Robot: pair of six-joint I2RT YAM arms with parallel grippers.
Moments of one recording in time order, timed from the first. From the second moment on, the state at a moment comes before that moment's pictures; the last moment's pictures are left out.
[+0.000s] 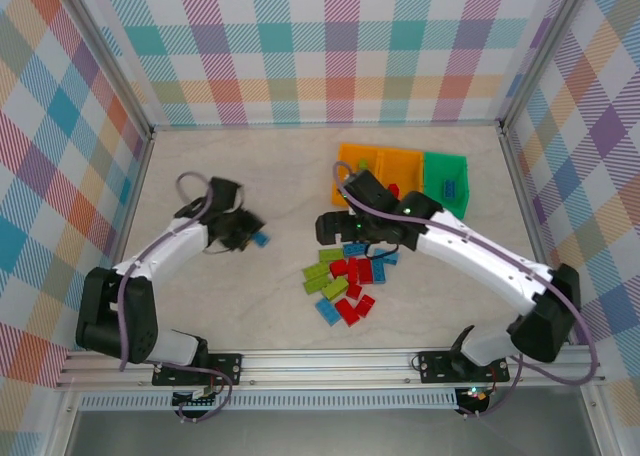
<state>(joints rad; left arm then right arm) -0.35 1.42 0.98 -0.54 0.18 -1.05 0.85 1.38 1.32 -0.88 0.08 0.64</state>
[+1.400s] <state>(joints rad) -0.89 2.74 2.67 -0.32 -0.01 -0.70 0.64 0.70 0.93 -1.07 0.31 0.94</state>
